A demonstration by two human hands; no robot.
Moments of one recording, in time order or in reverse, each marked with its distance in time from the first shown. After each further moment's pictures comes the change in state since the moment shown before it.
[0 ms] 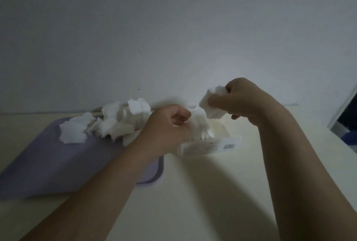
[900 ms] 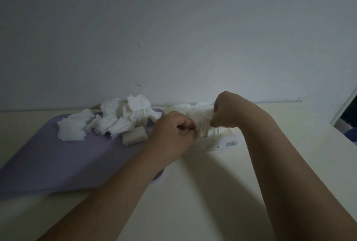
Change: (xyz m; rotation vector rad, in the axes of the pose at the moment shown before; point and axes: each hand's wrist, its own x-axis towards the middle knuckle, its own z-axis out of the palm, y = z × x) left_hand -0.004 -0.023 0.020 0.153 0.046 0.157; right_hand 0.035 0.026 0.045 -0.440 -0.088 0.061
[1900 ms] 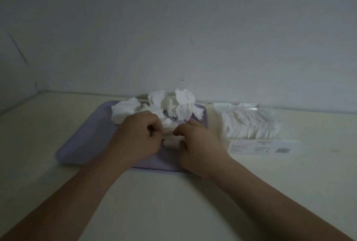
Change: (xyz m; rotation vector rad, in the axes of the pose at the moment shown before) left_hand -0.051 -0.077 -0.140 0.379 0.130 -0.040; right_hand -0.076 -0.118 0.111 0.191 0.007 -0.607
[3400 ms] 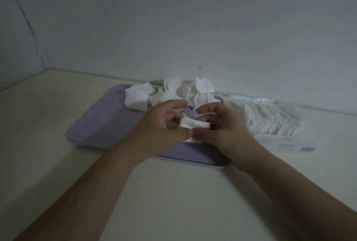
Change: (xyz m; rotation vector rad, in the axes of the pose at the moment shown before) left_hand -0.016 -0.011 0.003 -0.616 -0.224 -0.284; right_hand 0.010 0.017 0.015 1.020 0.018 0.176
